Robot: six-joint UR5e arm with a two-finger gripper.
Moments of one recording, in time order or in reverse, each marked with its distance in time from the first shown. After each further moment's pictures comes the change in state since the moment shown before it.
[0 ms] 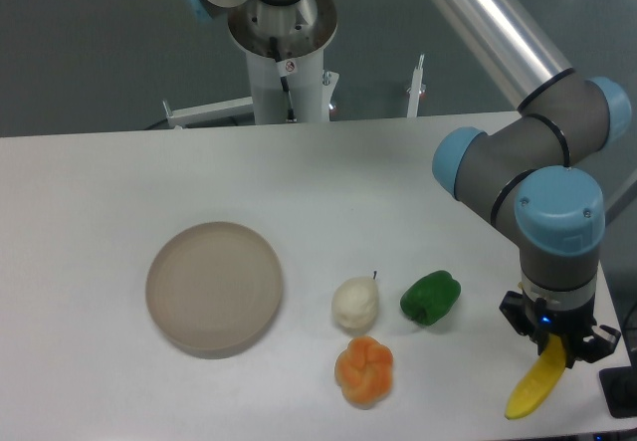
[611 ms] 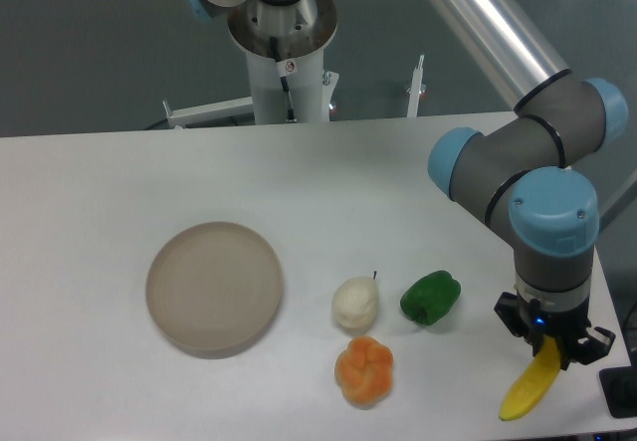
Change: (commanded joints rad) arm -0.014 0.015 -0.009 -0.005 -0.005 -0.006
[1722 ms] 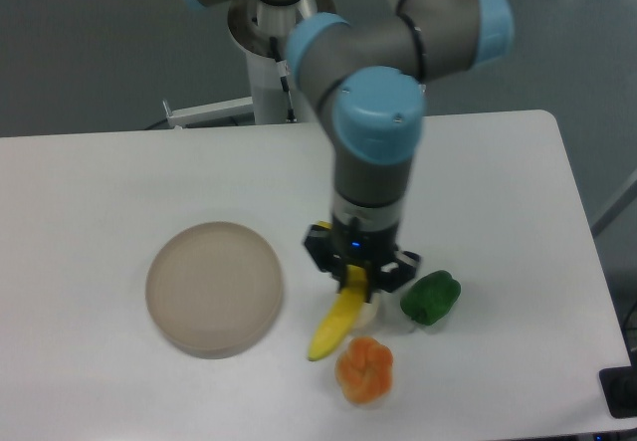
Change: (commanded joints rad) arm -0.297 0.357 -0.331 -0.226 -0.207 -0.648
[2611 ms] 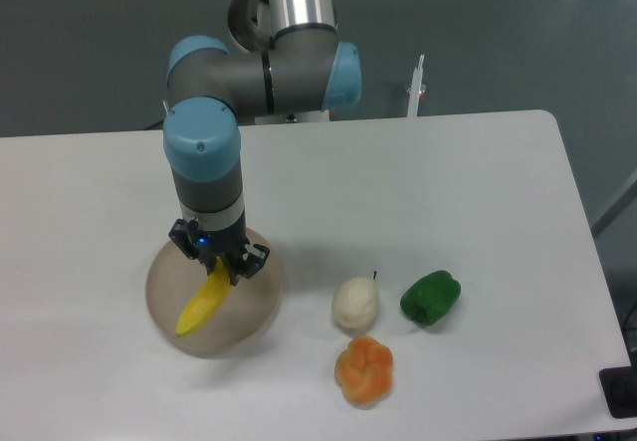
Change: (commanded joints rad) arm -0.132 -0.006 -0.344 0.305 0.080 -0.033
